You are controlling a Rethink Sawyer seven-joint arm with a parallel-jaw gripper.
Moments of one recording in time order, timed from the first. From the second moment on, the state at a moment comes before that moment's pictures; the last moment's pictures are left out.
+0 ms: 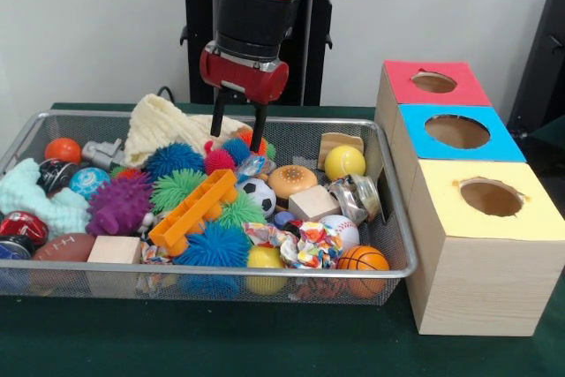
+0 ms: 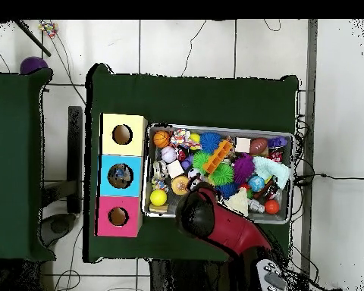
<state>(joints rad) -0.25 -0.65 -0.15 1.99 0.12 0.00 1.85</state>
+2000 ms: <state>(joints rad) -0.24 -0.62 -0.13 1.94 0.18 0.00 1.85</state>
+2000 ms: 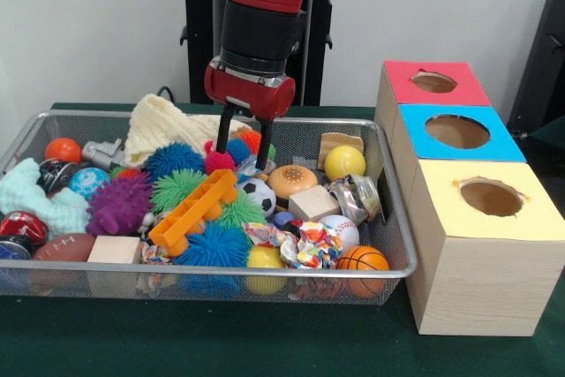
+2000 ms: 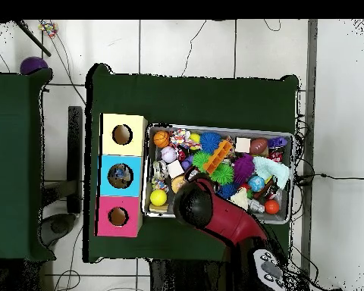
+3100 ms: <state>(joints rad) -0.26 -0.52 -0.11 1.95 0.18 -0.16 1.85</state>
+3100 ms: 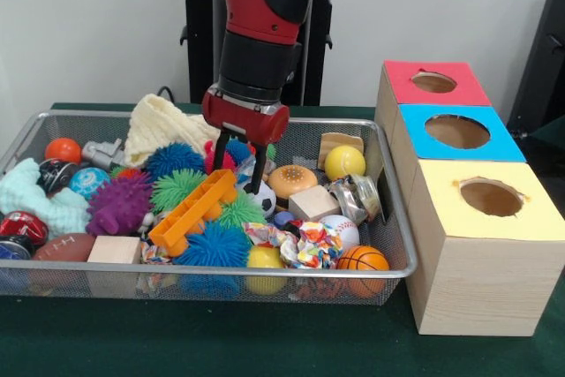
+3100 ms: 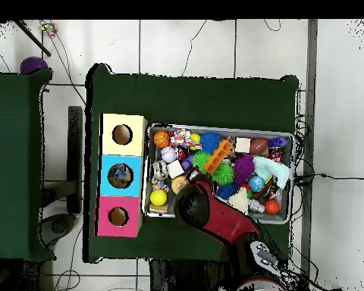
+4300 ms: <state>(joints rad) -0.23 -0.50 -0.11 1.97 0.24 -0.18 1.92</state>
